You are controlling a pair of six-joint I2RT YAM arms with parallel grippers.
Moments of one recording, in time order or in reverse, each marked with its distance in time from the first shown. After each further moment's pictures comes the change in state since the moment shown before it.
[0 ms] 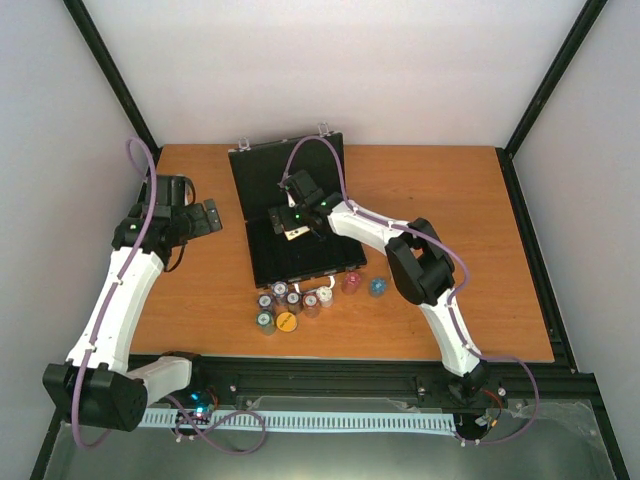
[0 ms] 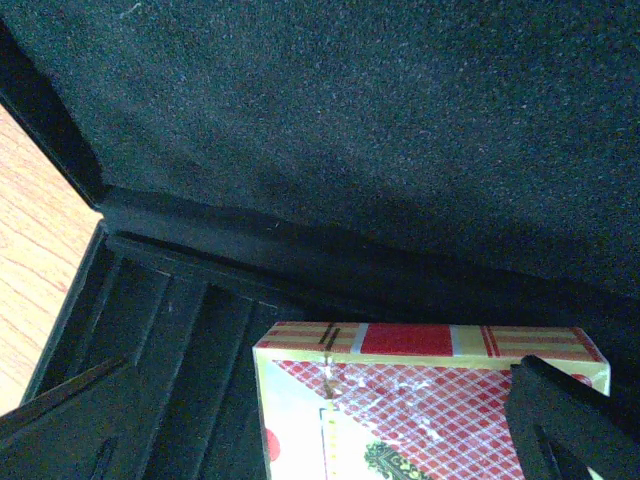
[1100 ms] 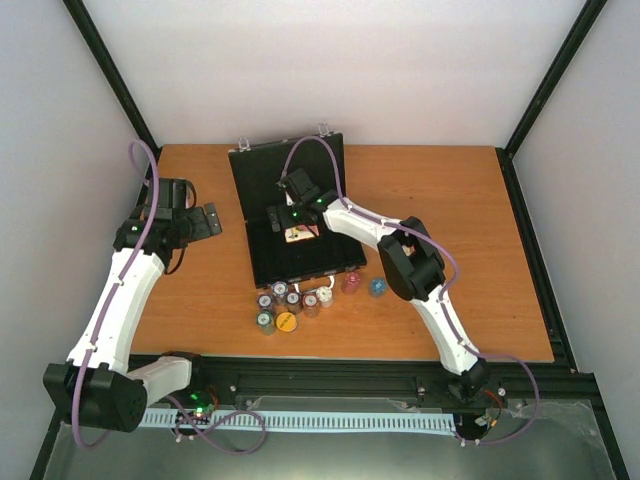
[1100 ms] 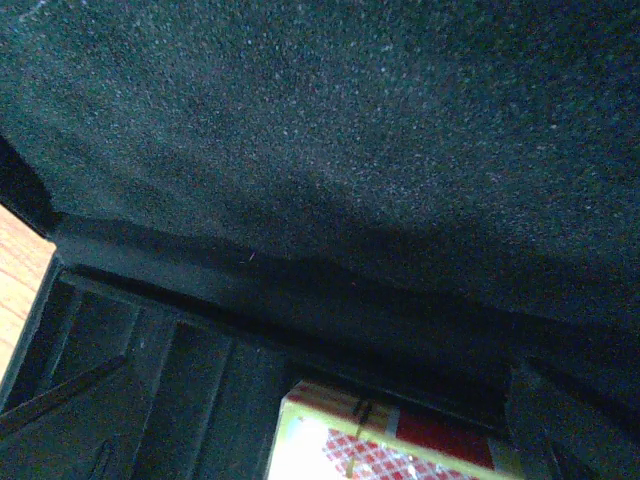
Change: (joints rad) left arm 0.000 -0.004 -0.025 -0.002 -0.011 0.008; right arm -0.013 0.108 0.134 -0.060 -0.012 0.022
